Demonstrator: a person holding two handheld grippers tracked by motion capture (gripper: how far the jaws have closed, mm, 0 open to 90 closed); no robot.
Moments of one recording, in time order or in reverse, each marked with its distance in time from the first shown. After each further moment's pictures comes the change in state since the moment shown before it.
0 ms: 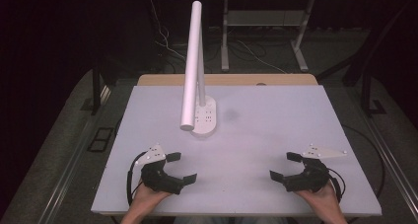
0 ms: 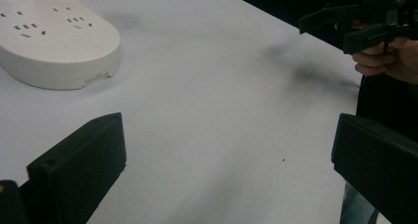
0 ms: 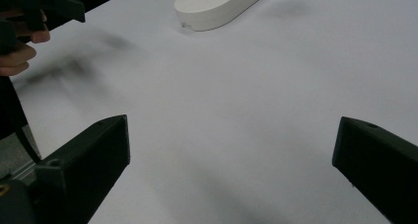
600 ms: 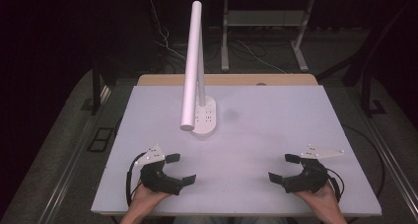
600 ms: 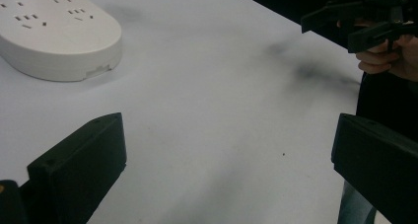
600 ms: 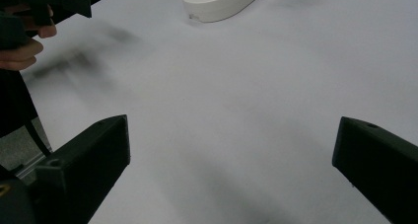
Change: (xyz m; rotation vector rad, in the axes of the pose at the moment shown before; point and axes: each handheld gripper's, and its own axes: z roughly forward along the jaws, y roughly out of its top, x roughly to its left) left arm 0.001 -0.002 -0.002 0.015 0.003 -0.010; right arm 0.002 0.001 0.002 0.033 0.023 0.001
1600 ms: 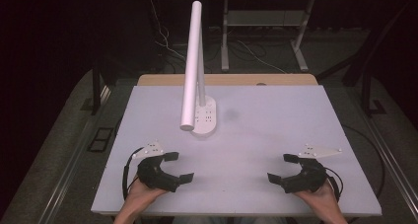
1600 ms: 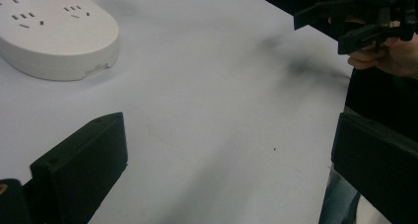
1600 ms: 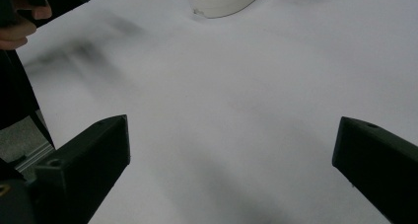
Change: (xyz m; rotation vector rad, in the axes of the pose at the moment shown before) left arm 0.003 0.017 -0.008 0.060 -0.025 -0.013; right arm 0.000 0.002 0.003 0.022 0.013 -0.019
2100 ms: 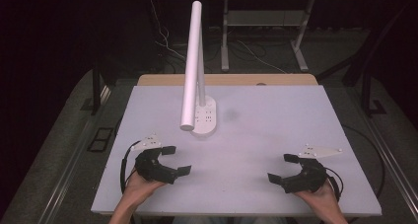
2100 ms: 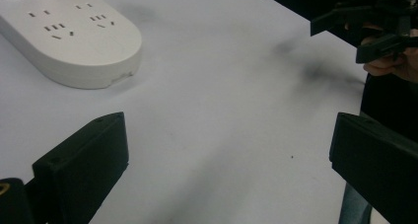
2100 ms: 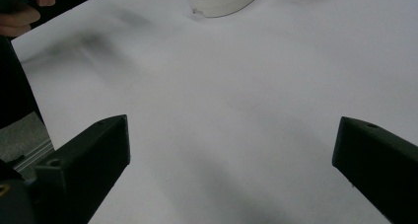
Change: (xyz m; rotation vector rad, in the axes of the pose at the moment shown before) left arm 0.014 0.012 -0.003 0.011 0.033 -0.007; right arm 0.000 0.000 0.000 -0.001 -0.003 -0.001
